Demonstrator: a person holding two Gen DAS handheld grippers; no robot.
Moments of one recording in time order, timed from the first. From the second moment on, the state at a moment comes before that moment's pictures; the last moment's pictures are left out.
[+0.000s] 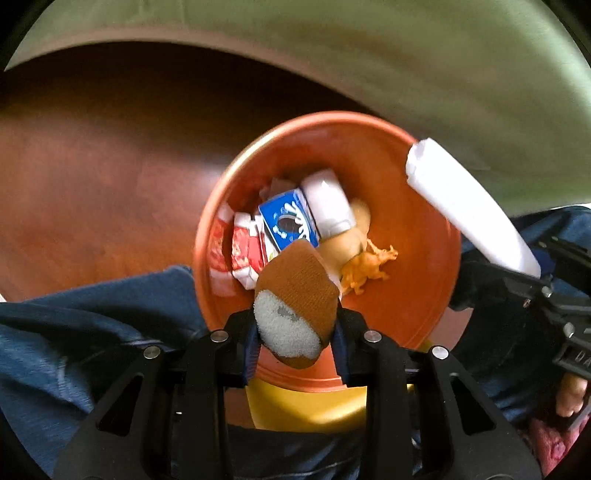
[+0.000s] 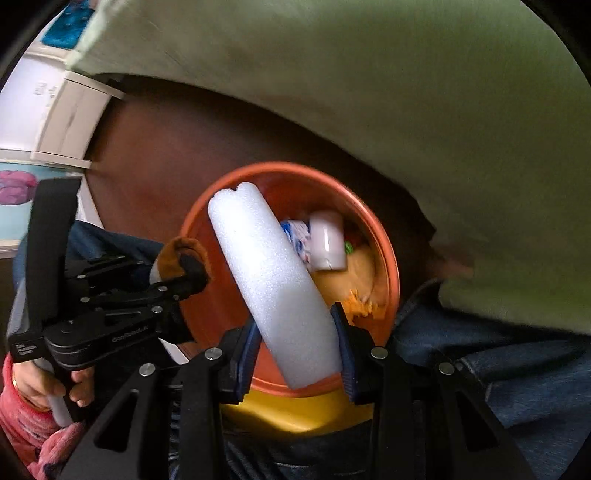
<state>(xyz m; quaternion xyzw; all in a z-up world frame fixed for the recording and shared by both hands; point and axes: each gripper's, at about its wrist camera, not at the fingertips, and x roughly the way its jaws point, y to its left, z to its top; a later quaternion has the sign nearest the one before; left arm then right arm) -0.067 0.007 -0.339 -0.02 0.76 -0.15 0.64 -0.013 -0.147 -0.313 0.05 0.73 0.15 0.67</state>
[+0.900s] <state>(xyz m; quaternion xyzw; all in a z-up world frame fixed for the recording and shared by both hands) -0.060 0.017 -0.307 0.00 0.72 -0.13 0.68 -0.011 -0.158 -0.269 0.04 0.67 0.15 0.73</state>
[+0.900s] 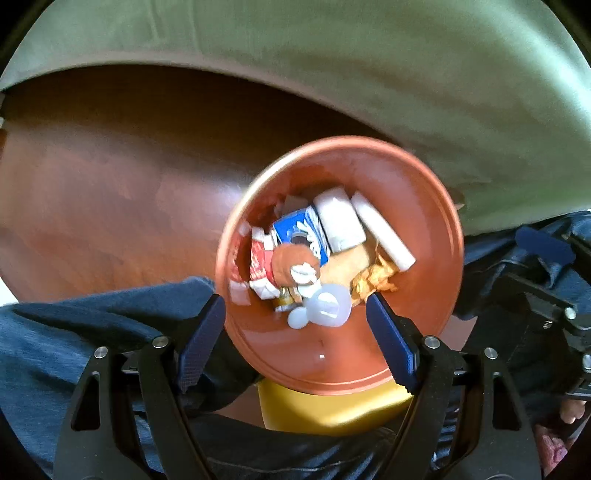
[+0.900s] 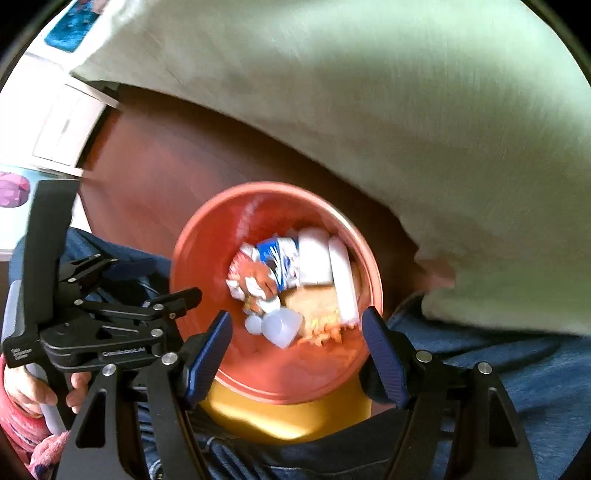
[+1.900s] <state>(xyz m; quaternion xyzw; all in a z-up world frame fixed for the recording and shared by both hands) 0.075 0.062 -0.122 -0.01 0.51 -0.10 0.86 0.329 -0.146 -0.057 -0.06 0.36 0.14 0.92</state>
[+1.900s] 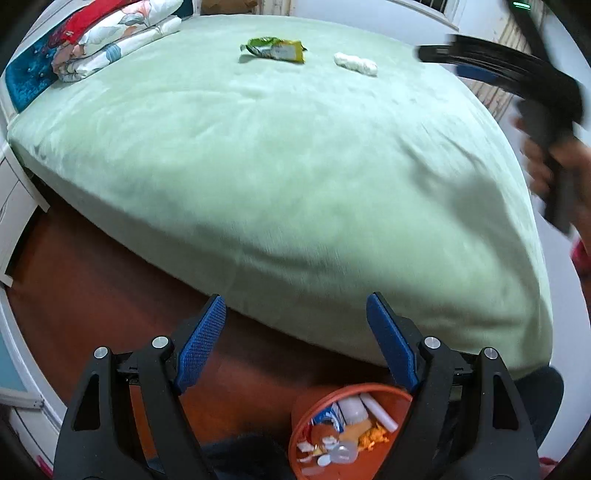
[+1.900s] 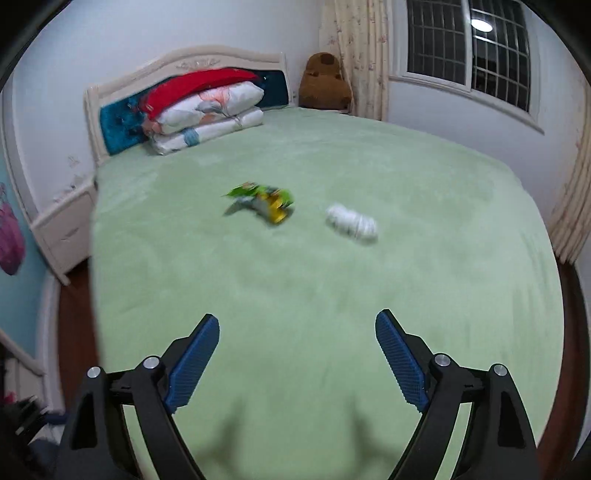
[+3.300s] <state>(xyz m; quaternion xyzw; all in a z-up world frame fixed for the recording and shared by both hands) 0.408 0.077 -0.082 -0.23 0.42 -0.08 0.87 0.313 -0.197 -0.046 -0.05 0.36 0.20 0.91</state>
